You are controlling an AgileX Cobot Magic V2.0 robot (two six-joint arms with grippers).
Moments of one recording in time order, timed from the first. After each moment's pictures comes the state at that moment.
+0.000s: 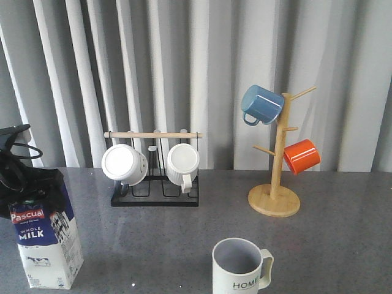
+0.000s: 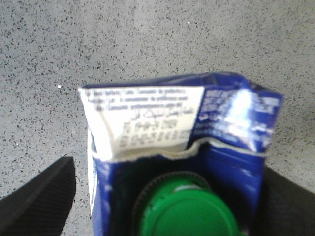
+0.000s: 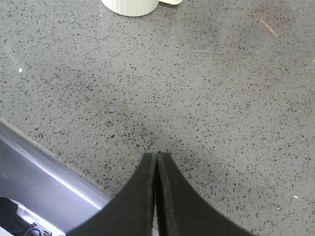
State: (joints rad) left arm 0.06 1.81 -1.78 -0.25 1.23 0.04; right arm 0.34 0.59 -0.42 0.05 0.66 -0.20
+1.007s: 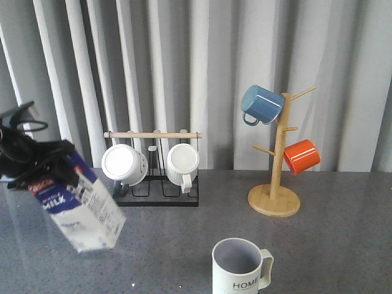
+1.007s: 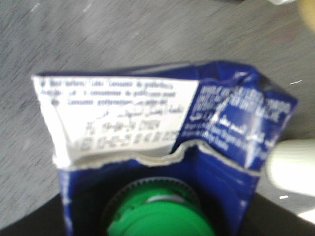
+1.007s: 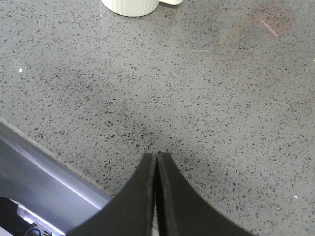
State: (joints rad) left arm 0.06 1.82 -1.88 -0.48 1.25 0.08; right arm 0.34 0.59 -0.42 0.05 0.66 -0.20
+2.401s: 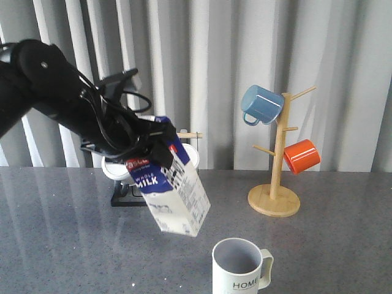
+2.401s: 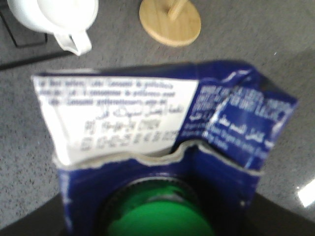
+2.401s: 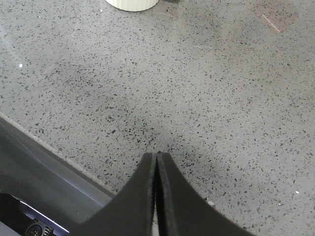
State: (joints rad) left arm -0.33 1.94 -2.20 -0.35 1.28 -0.04; right arm 0.34 0.59 -0.42 0.05 0.67 -0.20
